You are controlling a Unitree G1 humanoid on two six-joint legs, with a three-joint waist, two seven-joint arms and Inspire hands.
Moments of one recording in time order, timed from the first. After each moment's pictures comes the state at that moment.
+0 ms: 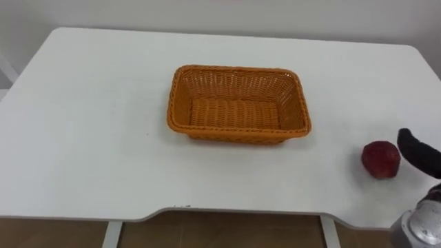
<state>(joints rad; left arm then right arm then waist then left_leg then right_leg) 0.30 0.22 0.10 1.04 0.37 0.01 0.15 0.14 -0.28 -0.13 0.22 0.19 -0.21 -0.70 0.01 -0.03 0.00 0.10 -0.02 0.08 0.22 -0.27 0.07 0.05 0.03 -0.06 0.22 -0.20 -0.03</state>
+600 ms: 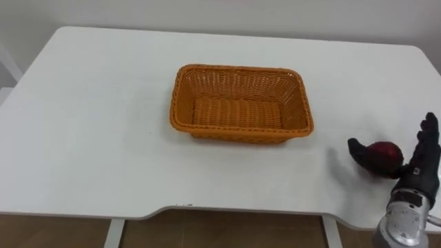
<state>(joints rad) 0.28 0.23 0.09 1.04 0.36 0.01 0.11 0.14 -0.28 -0.06 0.30 0.15 -0.18 -0.56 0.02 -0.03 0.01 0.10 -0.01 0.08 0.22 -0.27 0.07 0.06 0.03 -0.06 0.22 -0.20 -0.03</state>
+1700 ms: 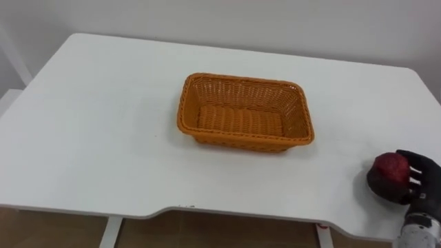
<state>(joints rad) 0.29 0.23 0.10 1.08 0.36 0.02 0.10 0.09 -0.34 -0.11 0.65 0.04 -0.23 -0.50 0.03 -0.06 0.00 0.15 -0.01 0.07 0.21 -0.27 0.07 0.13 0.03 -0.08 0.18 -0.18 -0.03</state>
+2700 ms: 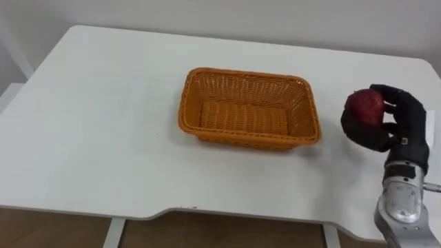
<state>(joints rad) 0.26 0.24 0.09 1.06 0.37 0.02 0.05 0.05 -0.33 -0.01 0.16 0.03 -0.17 -0.42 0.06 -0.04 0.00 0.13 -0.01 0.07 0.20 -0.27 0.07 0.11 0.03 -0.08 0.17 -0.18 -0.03</state>
